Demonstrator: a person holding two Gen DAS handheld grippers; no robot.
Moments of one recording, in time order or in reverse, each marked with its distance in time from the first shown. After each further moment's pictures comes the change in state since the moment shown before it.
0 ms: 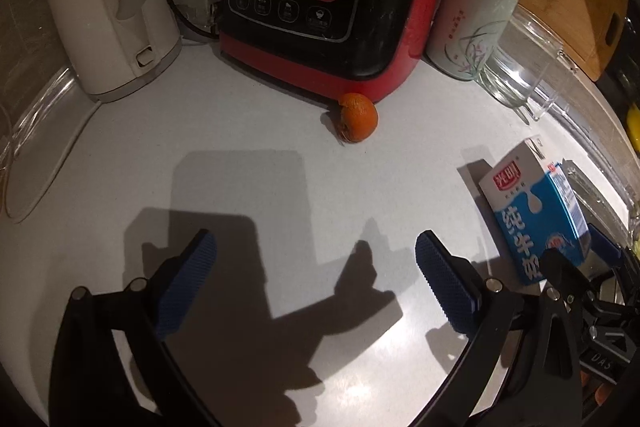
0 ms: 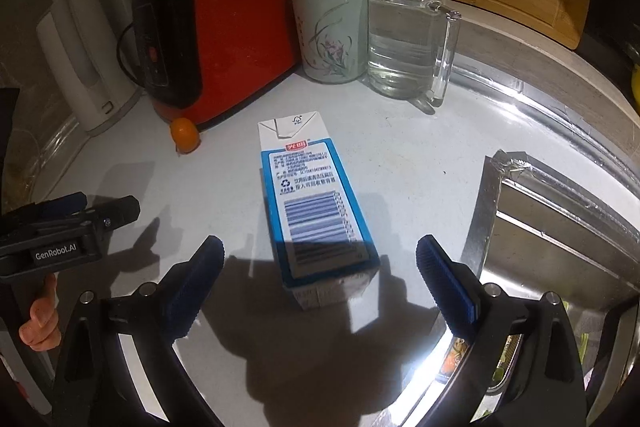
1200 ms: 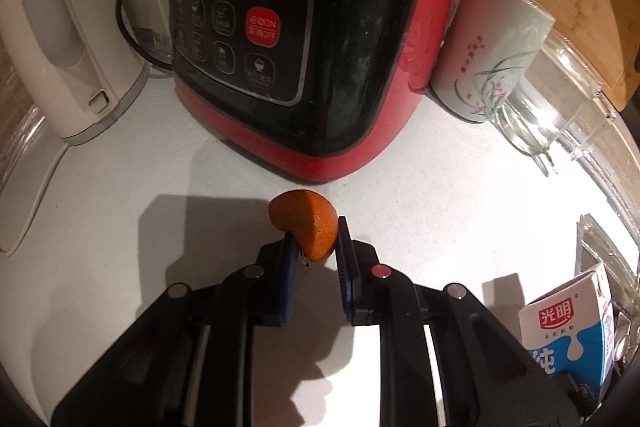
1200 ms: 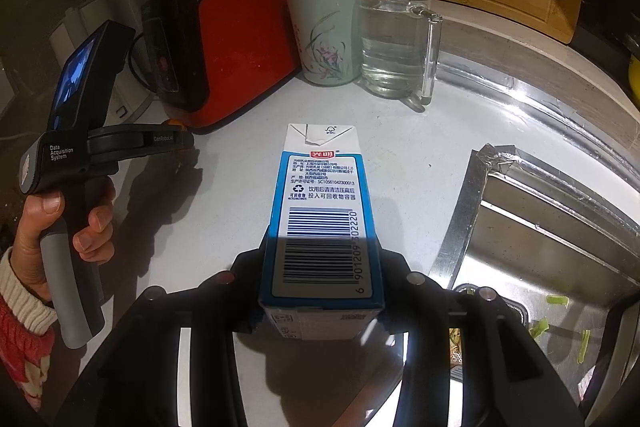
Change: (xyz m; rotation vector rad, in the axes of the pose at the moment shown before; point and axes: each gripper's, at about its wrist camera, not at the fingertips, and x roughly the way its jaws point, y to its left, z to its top) left arm 0.031 -0.041 0.056 -0.021 -0.008 0.040; right arm -0.029 -0.014 -0.008 0.022 0.004 0.056
